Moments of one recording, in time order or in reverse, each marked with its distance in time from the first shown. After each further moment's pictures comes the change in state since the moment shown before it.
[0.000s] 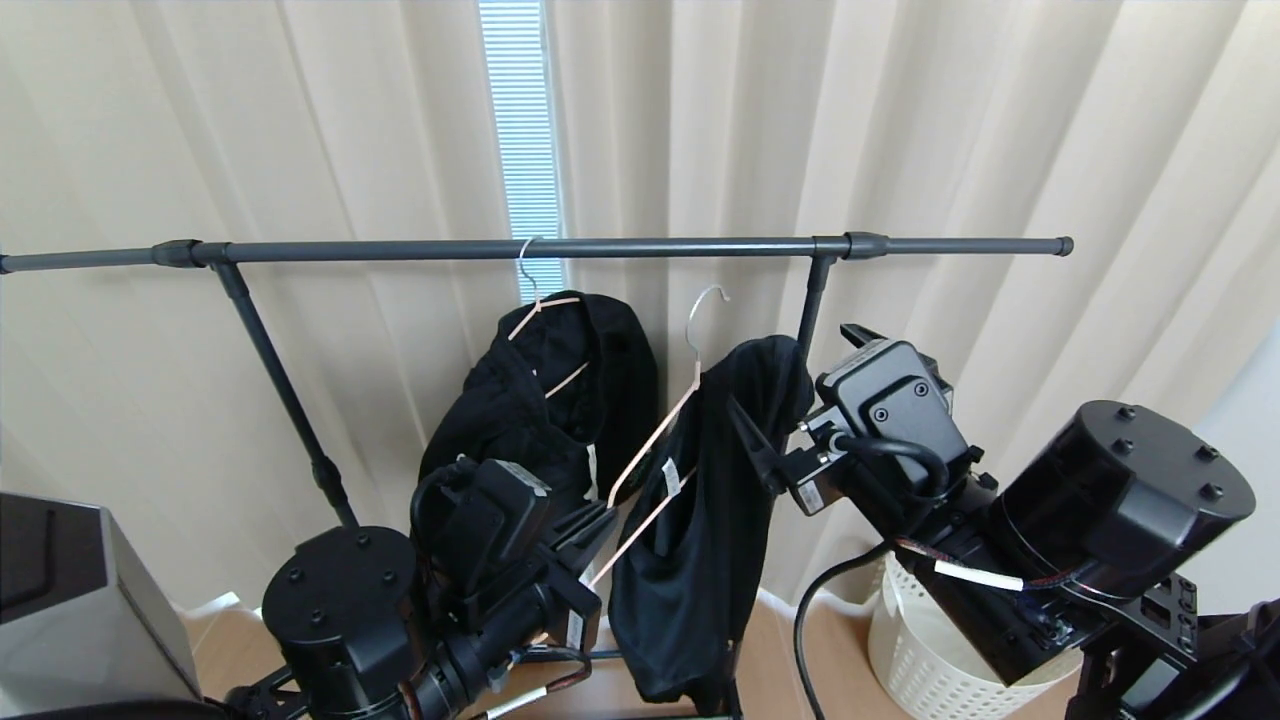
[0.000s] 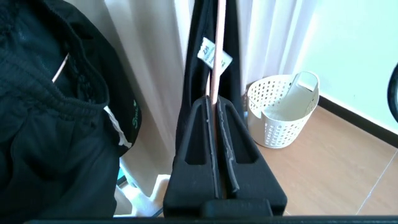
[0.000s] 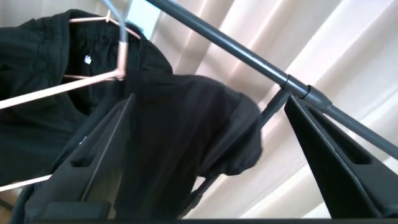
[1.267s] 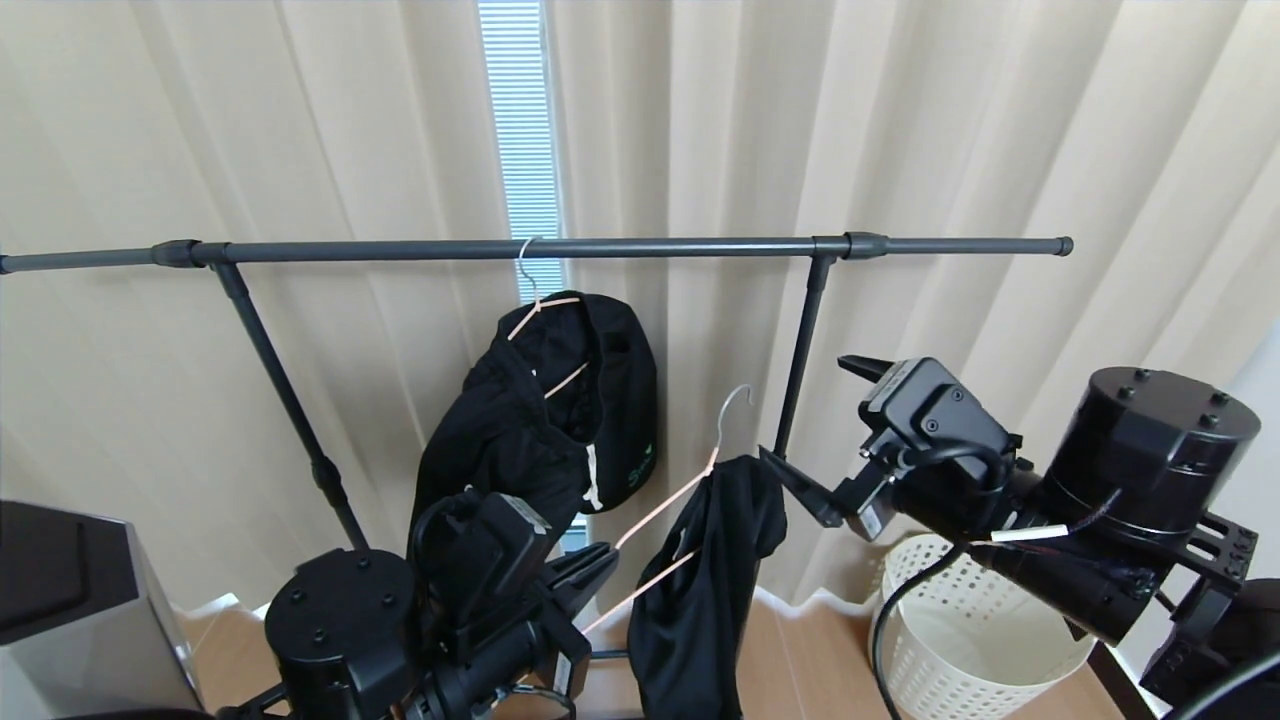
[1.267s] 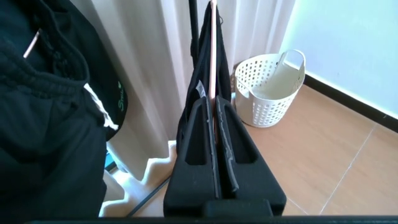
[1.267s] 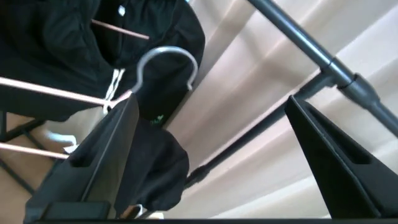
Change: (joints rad) left arm 0.011 0.018 0.068 0.000 -0.099 -0.012; right arm -0.221 -0.114 0.014 0.348 0.420 0.024
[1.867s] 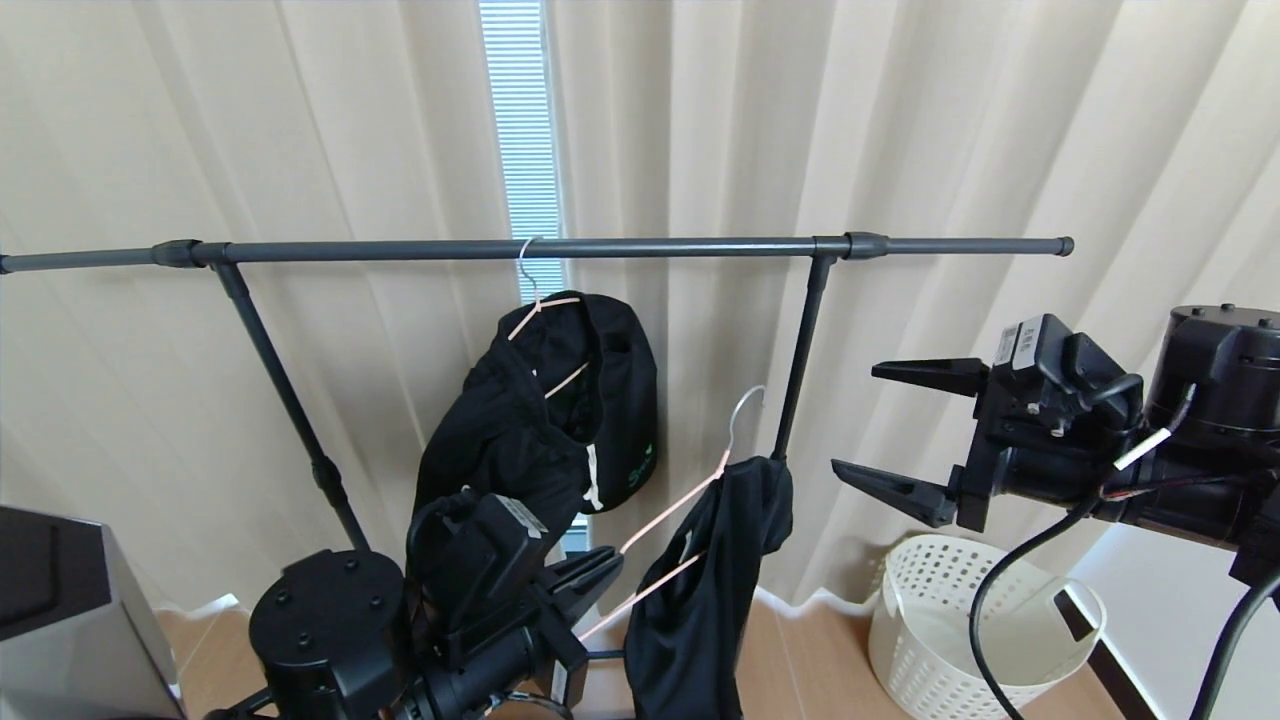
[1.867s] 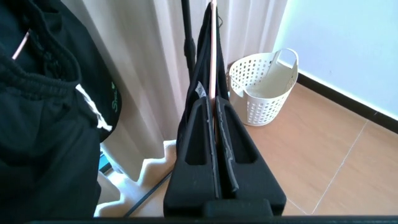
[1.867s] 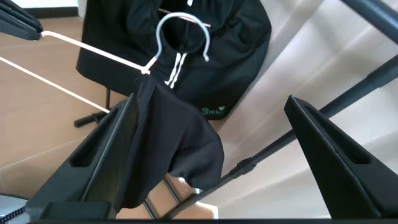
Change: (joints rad) left arm -0.001 -0.023 0.011 0.000 -0.051 -0.012; right arm -0.321 -0.085 -0.105 0.339 0.617 0.048
